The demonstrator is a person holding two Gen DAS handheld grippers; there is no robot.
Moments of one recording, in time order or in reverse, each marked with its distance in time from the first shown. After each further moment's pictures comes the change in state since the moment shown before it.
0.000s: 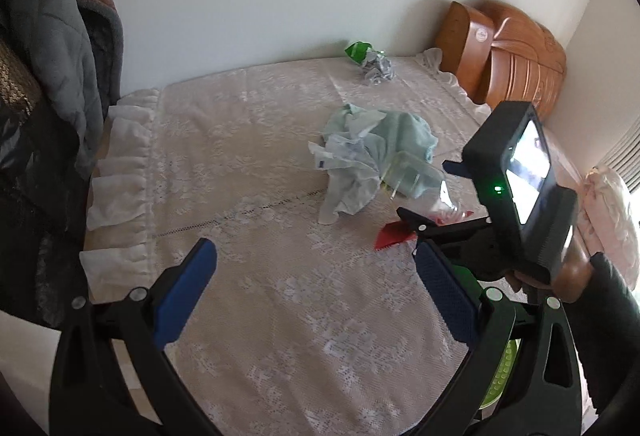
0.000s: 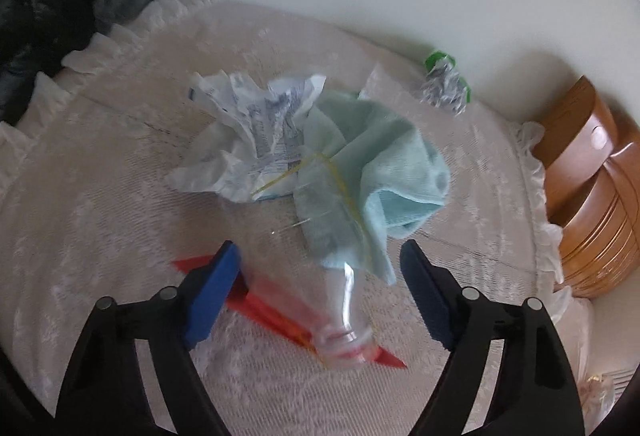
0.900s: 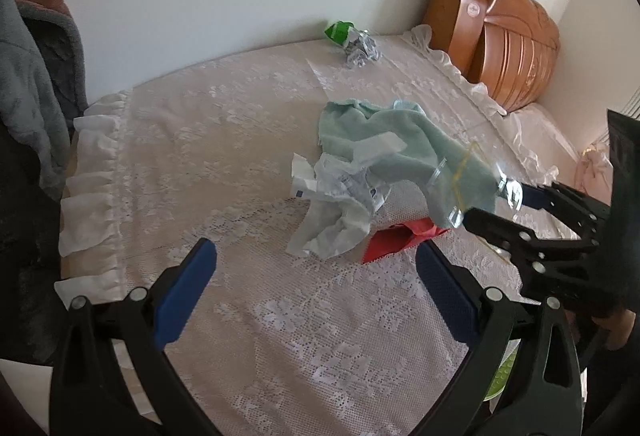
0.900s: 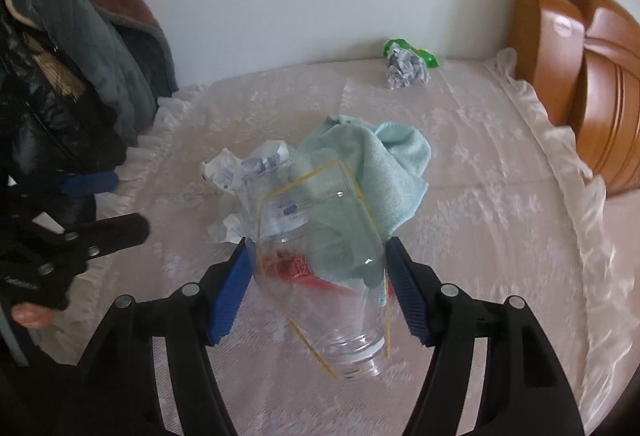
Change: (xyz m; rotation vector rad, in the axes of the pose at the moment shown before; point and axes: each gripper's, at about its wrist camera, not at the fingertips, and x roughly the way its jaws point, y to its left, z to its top) left arm 0.041 -0.021 0.014 0.074 0.060 -0.027; right arm -0.080 -0.045 -0.042 0.418 -0.126 0.224
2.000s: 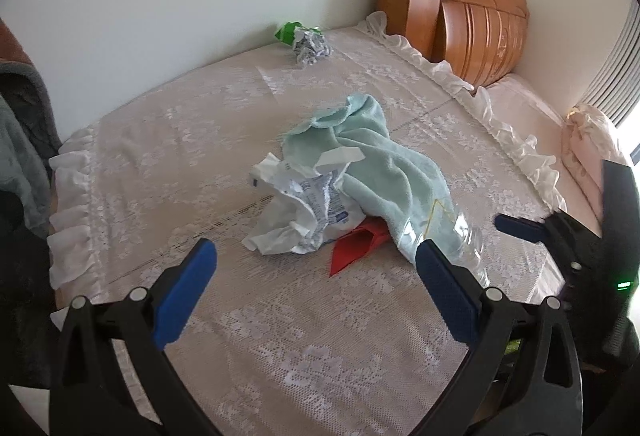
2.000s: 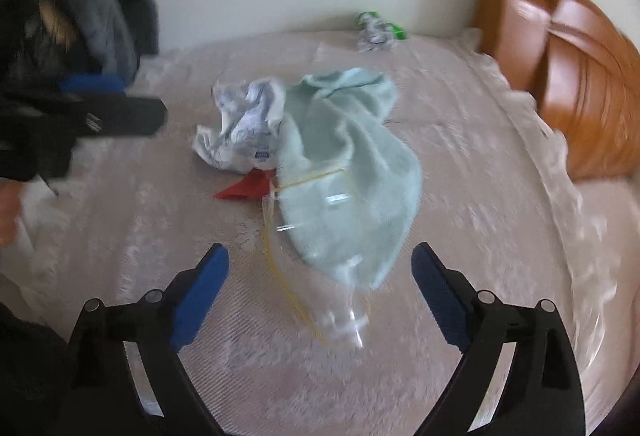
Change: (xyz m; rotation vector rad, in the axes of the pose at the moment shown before) left arm -0.001 -0.039 0.001 0.134 0.000 -0.030; right arm 0.008 0.009 -0.047 -0.115 0.039 -0.176
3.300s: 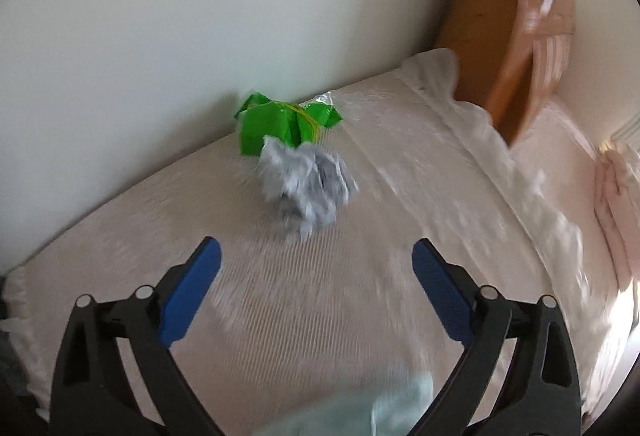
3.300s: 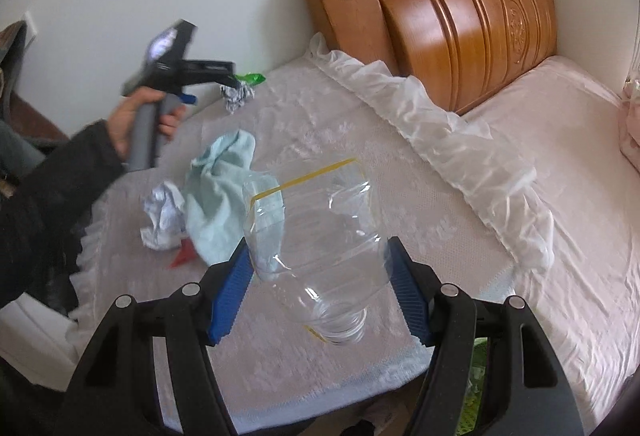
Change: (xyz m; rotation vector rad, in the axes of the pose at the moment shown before) left arm 0.224 -0.015 0.241 -0.036 0.078 0.046; right arm -0.088 -0.103 -0.041 0.586 -0.135 -0.069
